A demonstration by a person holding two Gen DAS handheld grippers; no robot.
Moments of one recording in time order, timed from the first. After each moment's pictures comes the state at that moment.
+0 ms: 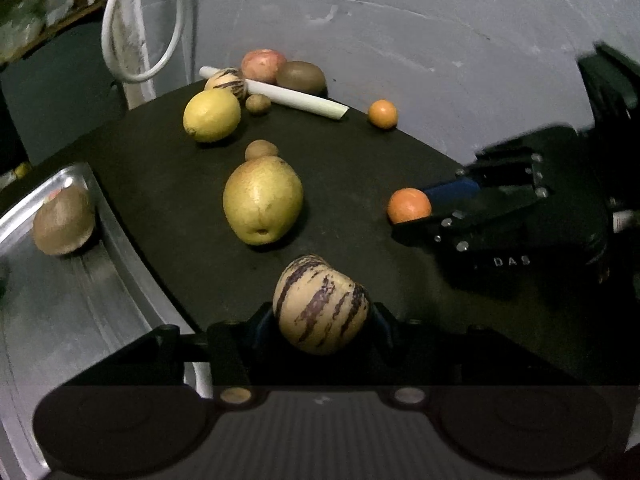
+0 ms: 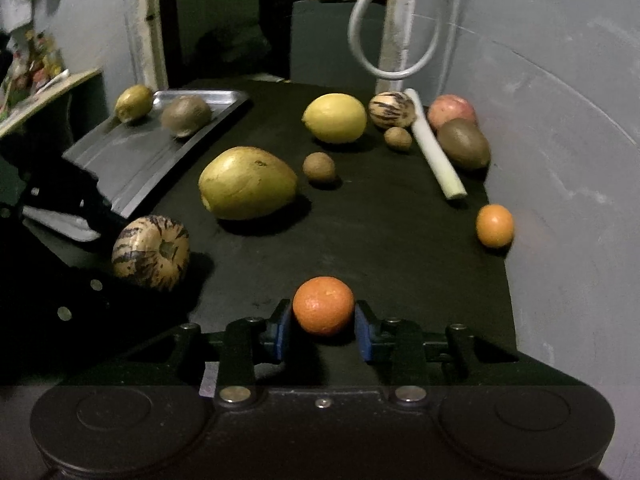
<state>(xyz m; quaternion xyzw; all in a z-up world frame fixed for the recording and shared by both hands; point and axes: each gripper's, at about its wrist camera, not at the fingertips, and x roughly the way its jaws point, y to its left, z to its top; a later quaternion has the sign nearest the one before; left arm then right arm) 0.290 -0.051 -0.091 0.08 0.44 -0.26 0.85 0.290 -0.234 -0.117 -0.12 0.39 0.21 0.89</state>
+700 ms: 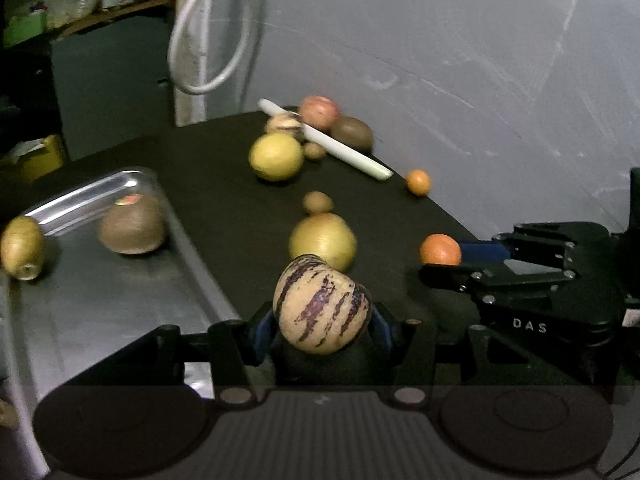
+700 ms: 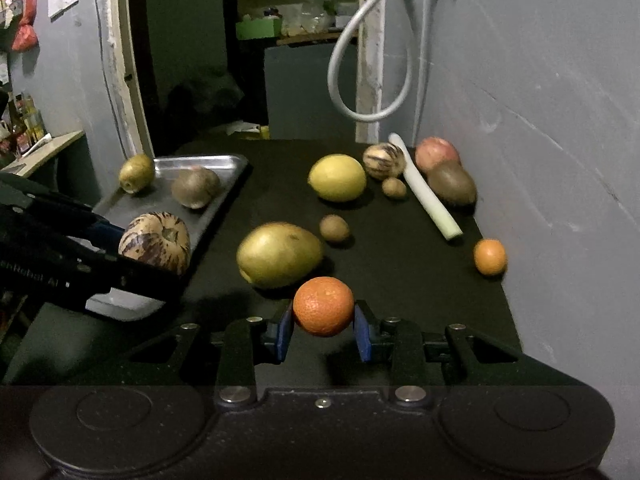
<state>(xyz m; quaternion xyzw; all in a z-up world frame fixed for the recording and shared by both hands) 0.288 0.004 -0.050 0.00 0.42 -0.22 0.88 0.270 -0.204 -0.076 -0.06 0.35 0.17 0.92</state>
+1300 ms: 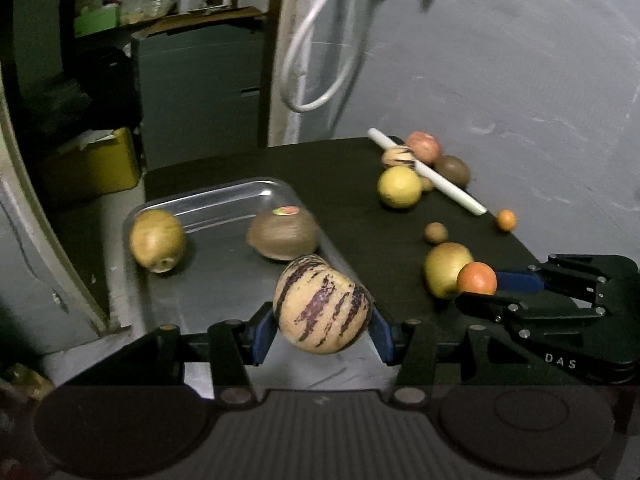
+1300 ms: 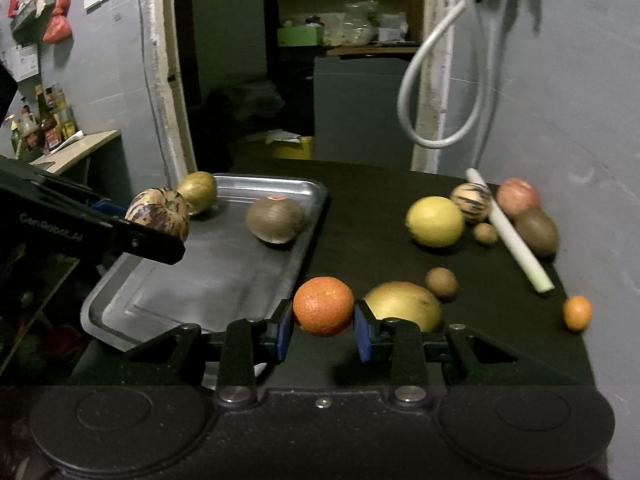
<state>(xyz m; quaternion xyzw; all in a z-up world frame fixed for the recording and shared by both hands) 0.290 0.109 -0.030 -0.03 0.40 -0.14 0.90 0.282 -0.110 -0.065 -0.08 0.34 0.22 0.91</state>
